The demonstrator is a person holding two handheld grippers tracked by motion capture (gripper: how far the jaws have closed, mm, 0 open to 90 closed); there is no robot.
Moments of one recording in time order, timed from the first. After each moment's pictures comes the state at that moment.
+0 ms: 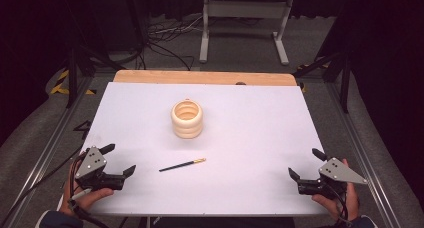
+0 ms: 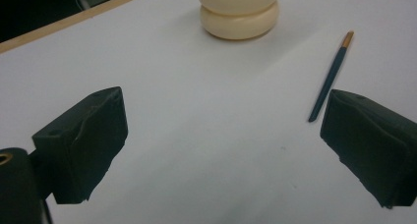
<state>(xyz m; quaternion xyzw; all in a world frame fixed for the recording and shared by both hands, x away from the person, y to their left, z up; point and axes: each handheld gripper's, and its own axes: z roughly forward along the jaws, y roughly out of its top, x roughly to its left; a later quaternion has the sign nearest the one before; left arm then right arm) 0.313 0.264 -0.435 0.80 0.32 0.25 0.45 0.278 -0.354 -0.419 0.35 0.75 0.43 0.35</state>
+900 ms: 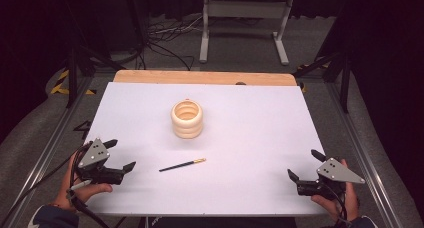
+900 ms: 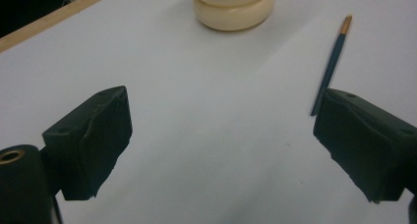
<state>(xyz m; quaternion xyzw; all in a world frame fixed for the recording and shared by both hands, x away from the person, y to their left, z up) 0.326 0.263 -0.416 0.83 0.30 0.23 0.41 0.277 -0.352 -0.421 0.35 0.76 0.42 0.35</state>
